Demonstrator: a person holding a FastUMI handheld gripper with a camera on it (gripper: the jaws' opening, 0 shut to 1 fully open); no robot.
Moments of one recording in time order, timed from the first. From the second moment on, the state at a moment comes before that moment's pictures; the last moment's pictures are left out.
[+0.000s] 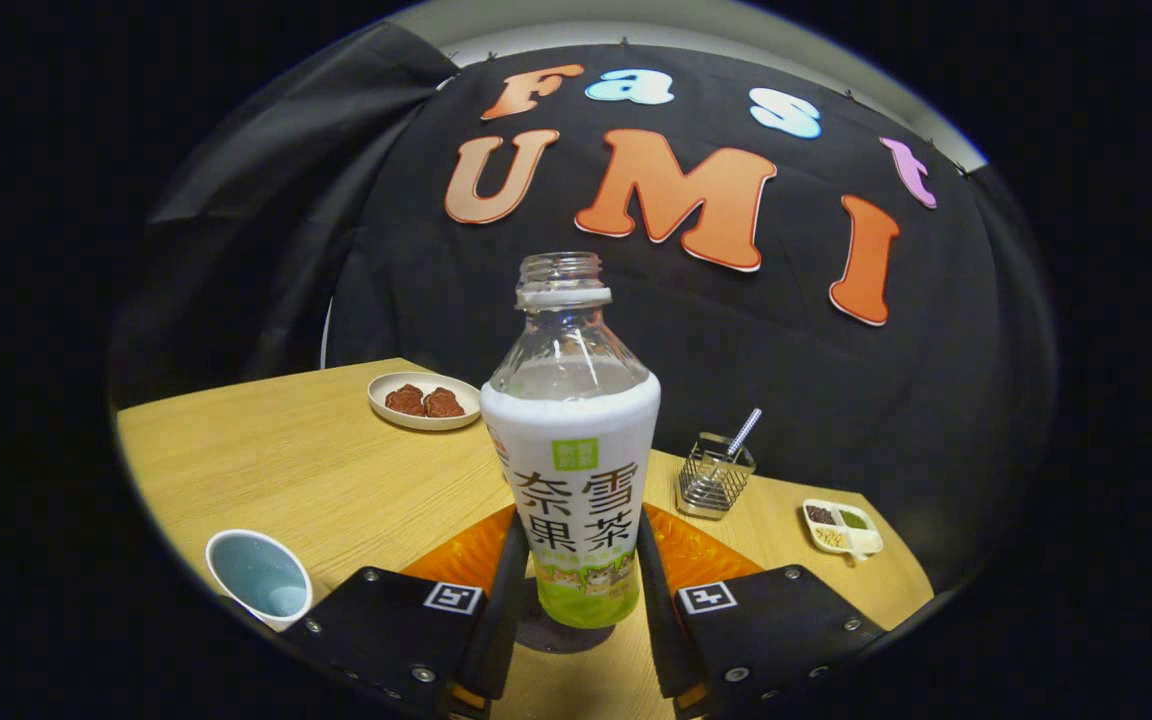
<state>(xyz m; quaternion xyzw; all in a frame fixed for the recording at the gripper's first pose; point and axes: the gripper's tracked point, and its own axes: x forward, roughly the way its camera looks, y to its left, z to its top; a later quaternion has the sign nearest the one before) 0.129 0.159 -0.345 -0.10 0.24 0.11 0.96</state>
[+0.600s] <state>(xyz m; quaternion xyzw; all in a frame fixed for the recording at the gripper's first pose) 0.126 0.160 -0.383 -0.03 0.29 0.10 0.95</state>
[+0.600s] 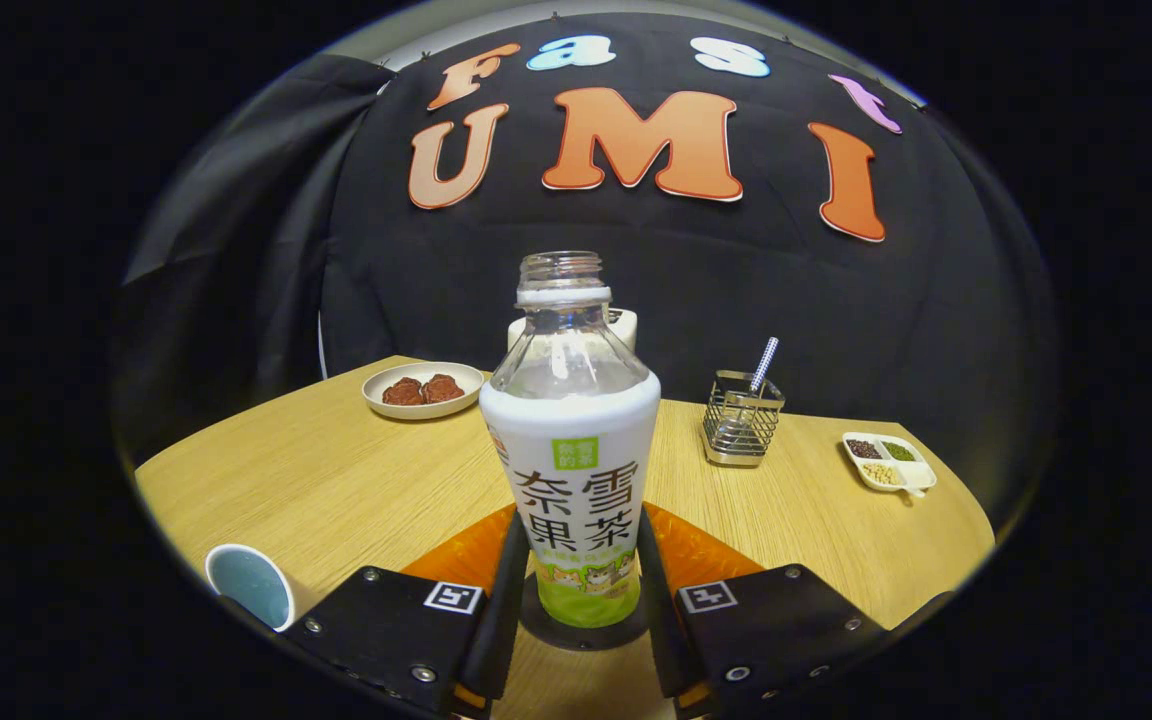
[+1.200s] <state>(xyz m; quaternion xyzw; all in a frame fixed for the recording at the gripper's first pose) 0.117 0.158 -0.372 0.01 0.31 0.10 0.95</state>
